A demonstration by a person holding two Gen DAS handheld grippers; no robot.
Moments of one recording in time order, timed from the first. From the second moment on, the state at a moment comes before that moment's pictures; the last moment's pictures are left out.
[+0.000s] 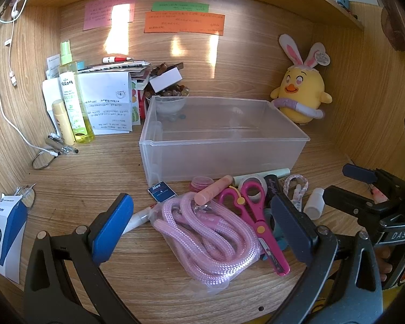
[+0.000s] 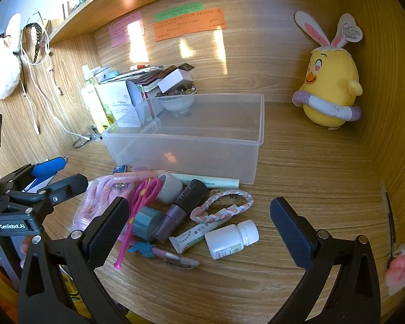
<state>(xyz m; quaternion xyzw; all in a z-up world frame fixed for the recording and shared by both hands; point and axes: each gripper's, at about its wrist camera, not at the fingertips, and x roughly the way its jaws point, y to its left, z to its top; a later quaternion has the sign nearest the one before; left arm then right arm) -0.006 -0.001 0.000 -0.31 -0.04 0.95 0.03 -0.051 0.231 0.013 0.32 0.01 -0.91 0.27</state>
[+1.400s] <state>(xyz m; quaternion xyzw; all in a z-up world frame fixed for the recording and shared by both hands) -0.040 -0.079 -0.053 -0.43 0.00 0.90 -0.01 -0.073 0.262 -0.038 0.41 -0.02 -0.88 0.23</state>
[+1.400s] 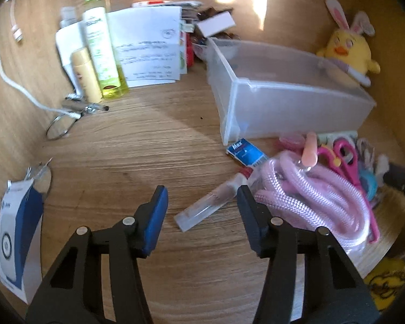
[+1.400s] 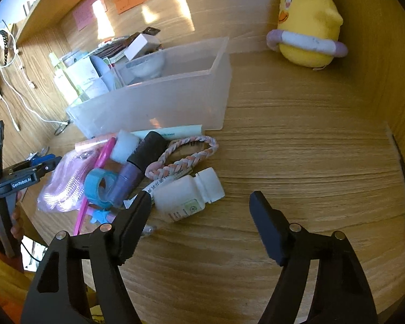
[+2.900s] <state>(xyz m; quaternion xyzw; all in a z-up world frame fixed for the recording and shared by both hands) -0.106 -0.038 0.019 -0.34 -0.01 0.94 0.04 -0.177 0.200 0.040 0.34 0.00 -0.89 0.30</state>
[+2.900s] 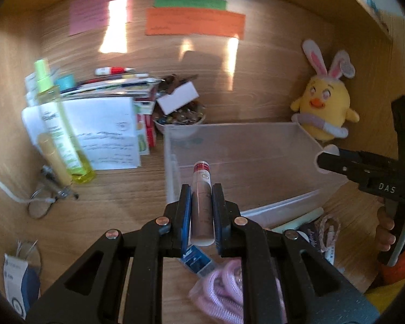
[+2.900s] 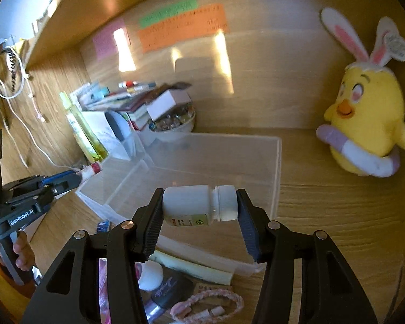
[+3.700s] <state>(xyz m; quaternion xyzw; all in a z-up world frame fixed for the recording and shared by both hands) -0.148 -0.034 -0.004 -0.40 -0.03 0.91 0.07 -0.187 0.166 0.016 0.38 0.05 -0.88 0.28</state>
